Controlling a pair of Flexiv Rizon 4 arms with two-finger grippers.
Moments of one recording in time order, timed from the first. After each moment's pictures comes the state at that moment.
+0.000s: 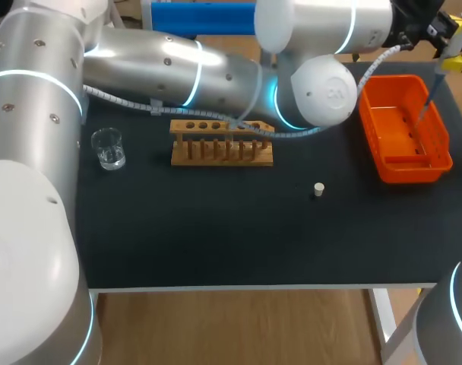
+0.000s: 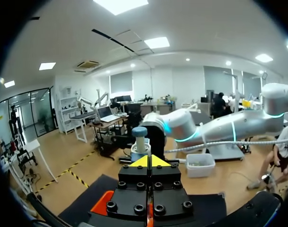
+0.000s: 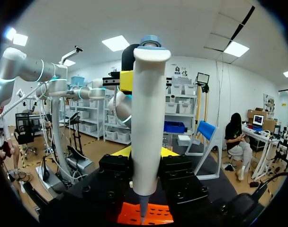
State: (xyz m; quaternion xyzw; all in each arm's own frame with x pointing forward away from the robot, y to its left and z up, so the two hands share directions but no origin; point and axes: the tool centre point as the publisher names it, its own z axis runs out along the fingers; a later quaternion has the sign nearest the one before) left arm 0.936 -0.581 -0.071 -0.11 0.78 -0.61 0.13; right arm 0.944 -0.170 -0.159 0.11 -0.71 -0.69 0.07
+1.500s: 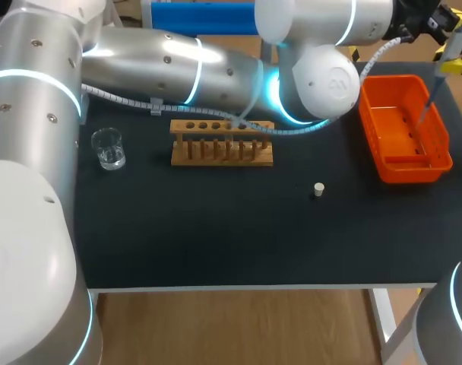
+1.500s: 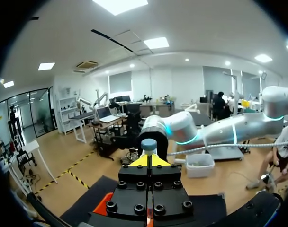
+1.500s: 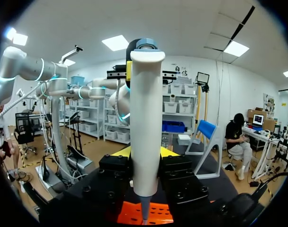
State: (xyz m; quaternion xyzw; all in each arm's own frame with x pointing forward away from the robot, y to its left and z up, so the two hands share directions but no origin) left arm 0.942 -0.584 -0.067 -0.11 0.78 -0.61 0.12; right arm 0.943 -0.170 -0.164 0.11 -0.71 -0.69 0.07
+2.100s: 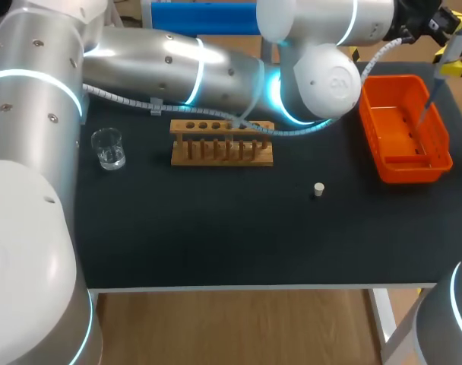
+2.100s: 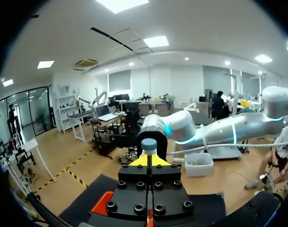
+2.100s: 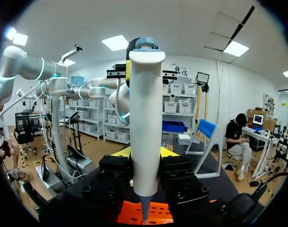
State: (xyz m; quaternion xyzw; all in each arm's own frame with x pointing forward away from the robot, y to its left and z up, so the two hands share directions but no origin) left arm 0.943 -0.586 -0.072 -0.11 0.78 -0.60 0.11; right arm 0.942 -0.170 -0.167 0.11 -0.71 -0.69 0.07
